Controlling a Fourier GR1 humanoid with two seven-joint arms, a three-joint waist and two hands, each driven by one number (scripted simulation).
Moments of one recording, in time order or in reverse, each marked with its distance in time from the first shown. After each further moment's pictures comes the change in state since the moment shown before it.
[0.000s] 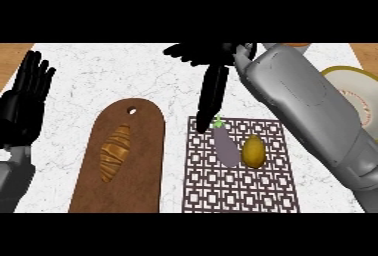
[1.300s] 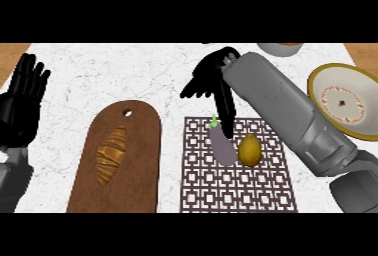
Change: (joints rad) left arm 0.014 -0.030 0.060 0.021 -0.040 -0.040 -0.005; right arm -0.068 0.097 0.103 0.424 0.117 0.508 -0.131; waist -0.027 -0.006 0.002
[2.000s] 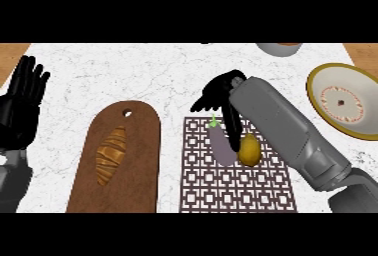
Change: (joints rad) left arm 0.015 -0.031 0.040 -0.016 -0.034 -0.038 0.018; right arm 0.158 0.012 -0.025 -0.036 0.264 -0.013 -0.167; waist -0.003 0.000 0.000
